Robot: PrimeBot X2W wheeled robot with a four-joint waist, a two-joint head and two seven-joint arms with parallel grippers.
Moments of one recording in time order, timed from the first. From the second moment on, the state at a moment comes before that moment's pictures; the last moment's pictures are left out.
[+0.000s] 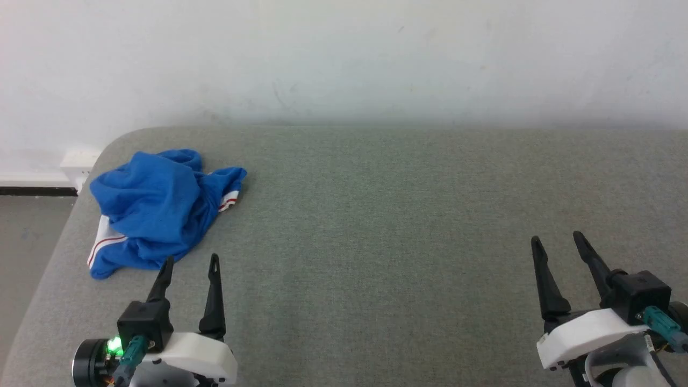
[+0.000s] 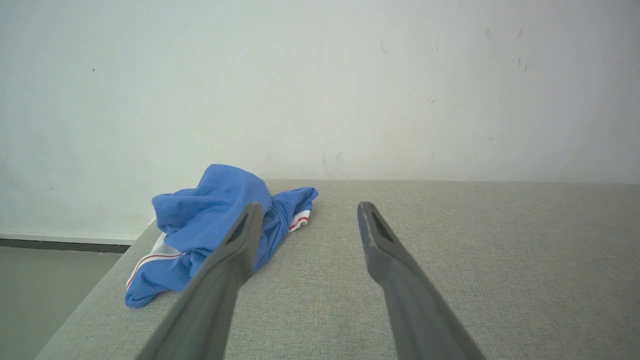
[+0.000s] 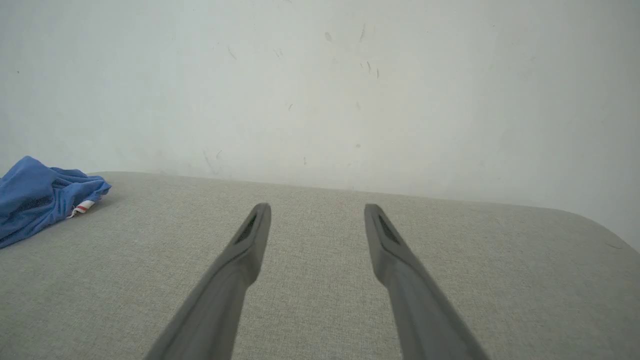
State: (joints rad) left arm 0.06 0.06 0.03 -0.02 -0.04 0.01 -0.10; right arm 0.01 -0.05 -0.05 0.04 0.07 0.13 -0.10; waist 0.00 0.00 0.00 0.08
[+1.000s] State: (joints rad) left arm 0.11 0.05 0.05 -0.03 -0.05 0.02 -0.16; right arm 0.02 -0.05 0.01 0.14 0.09 0.13 -0.16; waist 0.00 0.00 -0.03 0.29
